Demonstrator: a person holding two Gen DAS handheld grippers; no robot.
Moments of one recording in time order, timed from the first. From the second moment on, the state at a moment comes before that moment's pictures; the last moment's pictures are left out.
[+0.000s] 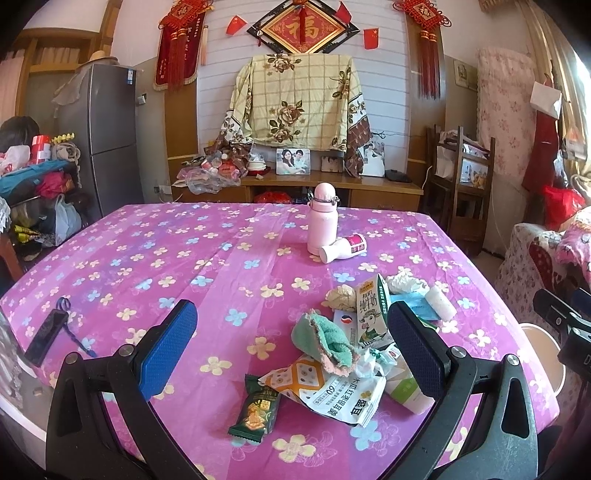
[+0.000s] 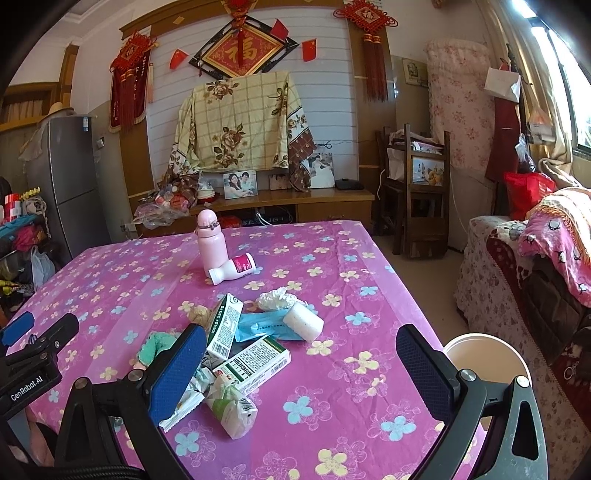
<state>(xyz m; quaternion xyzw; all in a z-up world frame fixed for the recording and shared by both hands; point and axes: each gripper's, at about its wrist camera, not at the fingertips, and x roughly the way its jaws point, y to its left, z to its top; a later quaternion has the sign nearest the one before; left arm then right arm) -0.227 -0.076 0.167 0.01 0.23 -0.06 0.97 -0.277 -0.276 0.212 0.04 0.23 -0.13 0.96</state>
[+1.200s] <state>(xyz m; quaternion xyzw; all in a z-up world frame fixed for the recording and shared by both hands) -0.232 -0.080 0.168 0.01 0.22 -0.07 0.97 -0.276 -0.282 0.214 0.04 0.22 -0.13 0.96</state>
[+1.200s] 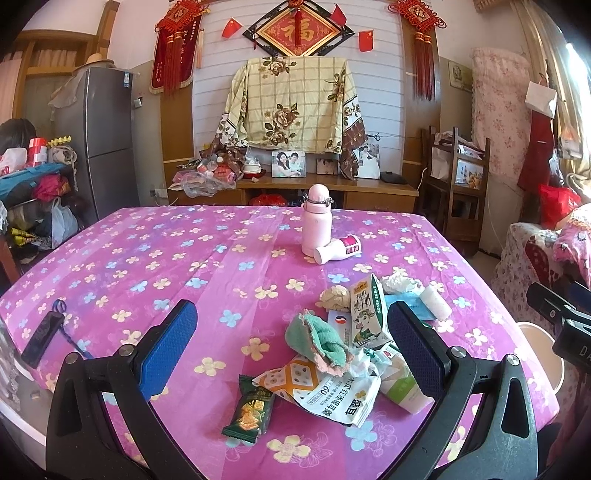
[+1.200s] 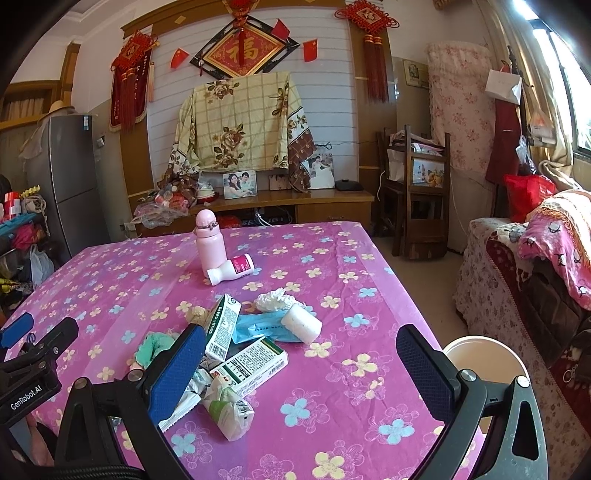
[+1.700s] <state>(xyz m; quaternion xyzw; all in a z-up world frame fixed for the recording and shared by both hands) -0.236 -0.084 0.164 0.01 0.23 -0.06 0.97 -0.276 -0.283 0.212 0.04 0.23 -0.13 0.96</state>
